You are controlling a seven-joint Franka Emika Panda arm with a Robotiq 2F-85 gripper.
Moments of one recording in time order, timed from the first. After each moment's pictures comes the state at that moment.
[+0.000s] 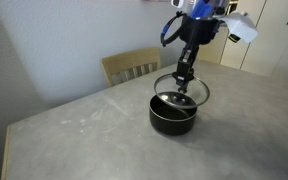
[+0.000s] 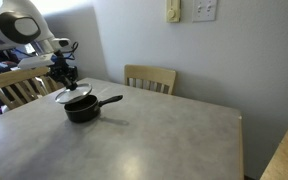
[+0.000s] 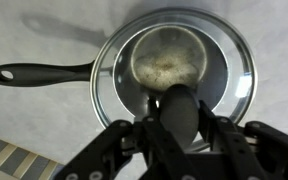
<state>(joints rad) 0.16 0.20 0.11 -2.17 -0.20 2.55 -0.03</state>
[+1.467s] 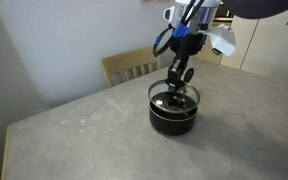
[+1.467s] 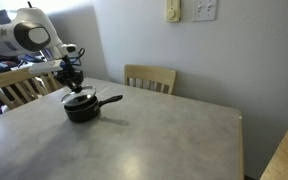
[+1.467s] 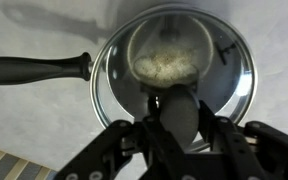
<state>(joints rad) 0.16 0.31 0.10 -2.10 -0.19 2.58 -0.03</state>
